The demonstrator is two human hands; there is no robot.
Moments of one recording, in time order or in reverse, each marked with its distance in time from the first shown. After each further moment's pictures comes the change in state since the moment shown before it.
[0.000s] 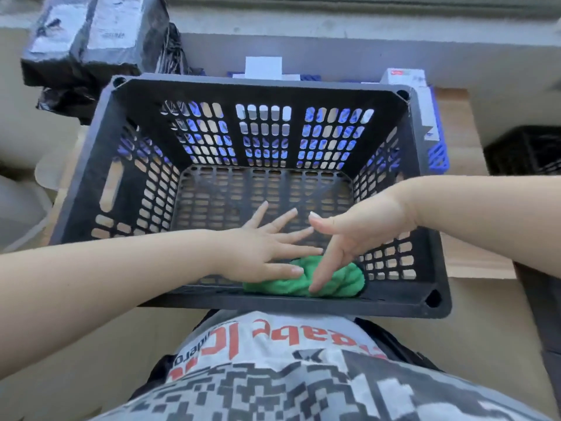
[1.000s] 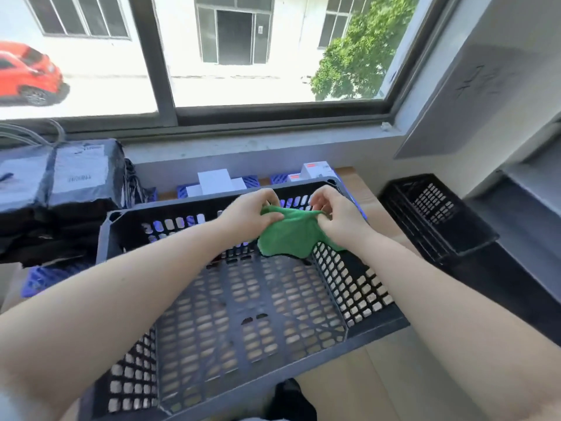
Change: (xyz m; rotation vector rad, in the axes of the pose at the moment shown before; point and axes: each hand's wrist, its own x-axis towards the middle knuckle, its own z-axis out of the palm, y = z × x) left_hand -0.005 -0.069 -0.135 -0.433 0.787 -0.024; right_hand -0.005 -0.033 -0.005 0.028 2.050 -0.339
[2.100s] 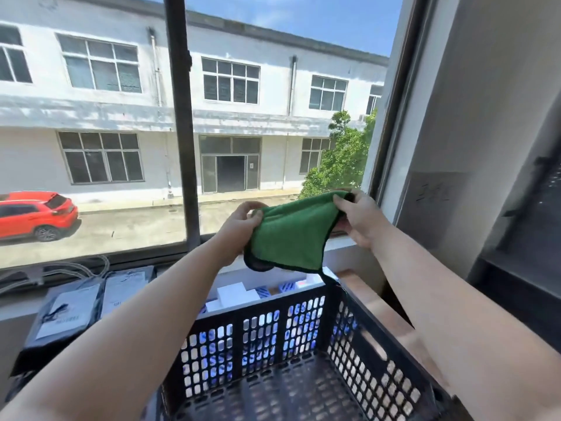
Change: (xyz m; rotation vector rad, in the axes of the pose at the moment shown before) left_hand -0.002 0.067 -0.173 -0.782 0.148 0.011; right_hand 0.046 -0.168 -0.115 0.932 0.311 0.083
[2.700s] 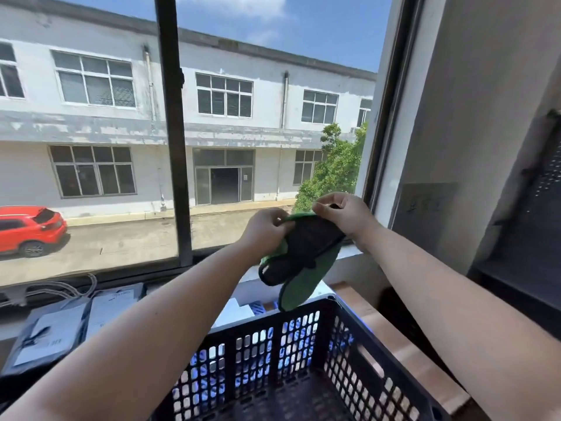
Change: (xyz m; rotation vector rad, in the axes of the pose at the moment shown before) left_hand 0.014 0.032 0.053 0.551 0.066 0.301; right_hand 0.004 -0.021 0.000 -0.471 -0.064 -0.232
